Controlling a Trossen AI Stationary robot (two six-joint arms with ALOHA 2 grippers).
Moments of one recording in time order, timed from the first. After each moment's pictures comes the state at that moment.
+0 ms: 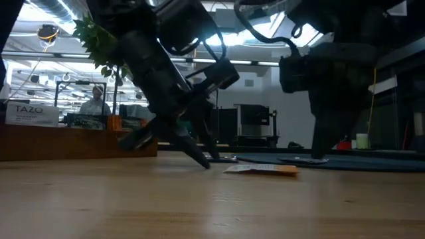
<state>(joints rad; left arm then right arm) -0.18 1.91 1.00 0.00 -0.03 -1.51 0.31 1.66 0.85 -0.30 0.03 0.81</state>
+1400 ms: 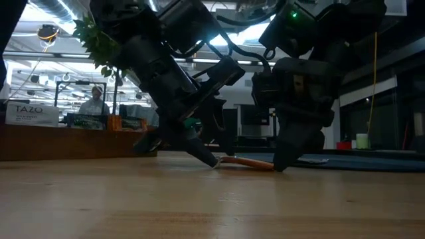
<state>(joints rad) -0.15 1.95 1.00 0.08 -0.04 -1.34 0.17 1.79 0.85 -0.03 -0.13 0.72</state>
